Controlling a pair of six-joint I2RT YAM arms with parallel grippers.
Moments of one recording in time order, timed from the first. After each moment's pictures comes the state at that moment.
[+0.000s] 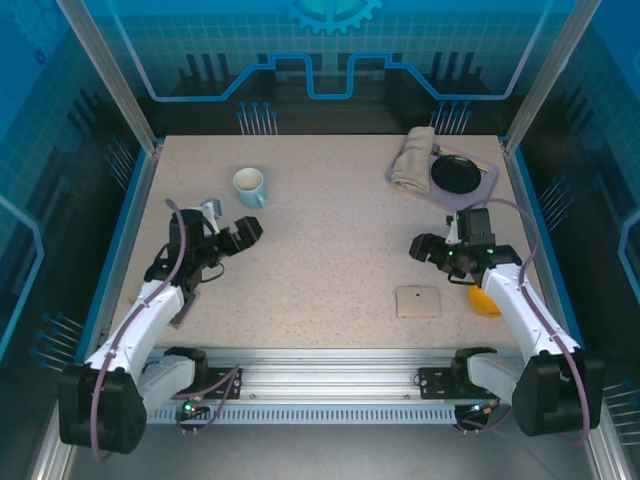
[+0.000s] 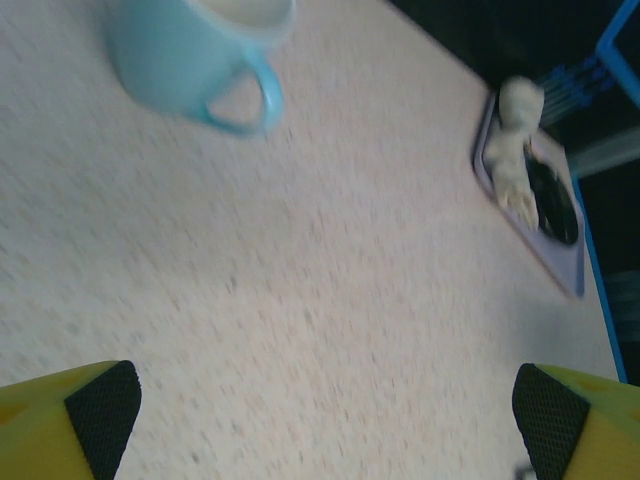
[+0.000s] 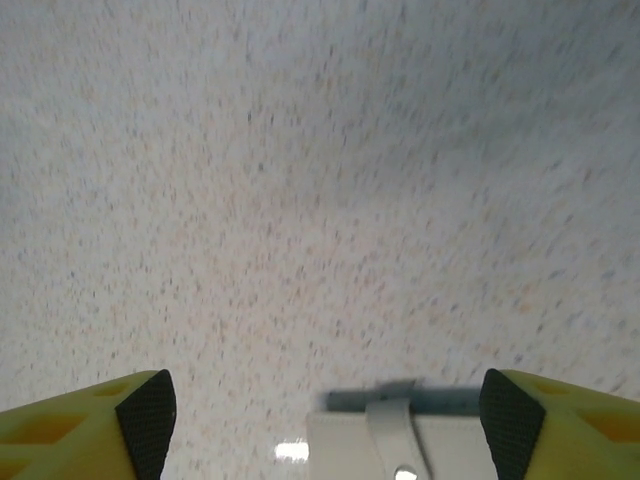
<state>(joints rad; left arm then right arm) -0.10 1.02 0.63 -0.22 0.33 -0.63 0.08 1.10 0.75 -0.66 -0.23 0.47</state>
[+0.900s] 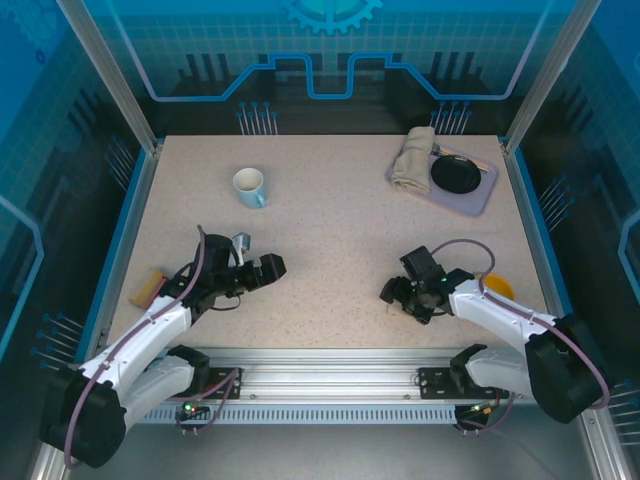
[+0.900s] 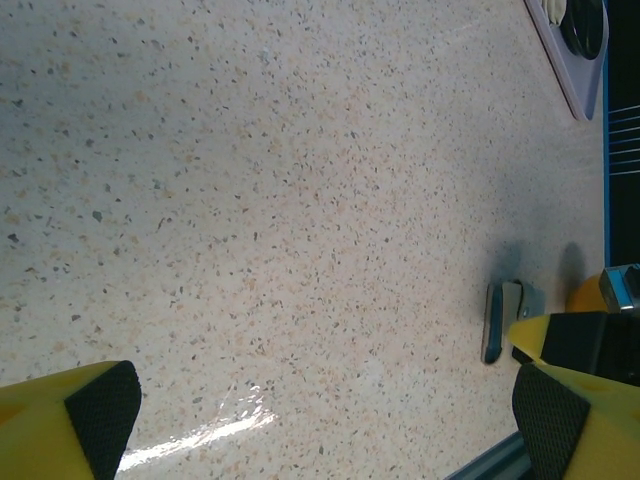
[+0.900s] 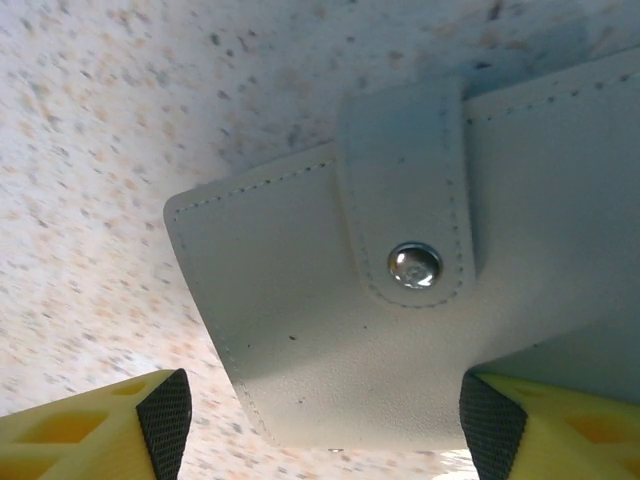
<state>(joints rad) -0.32 0.94 0.50 -0.33 0.37 -0.75 0.52 1.18 0.51 -0.53 -0.12 1.08</state>
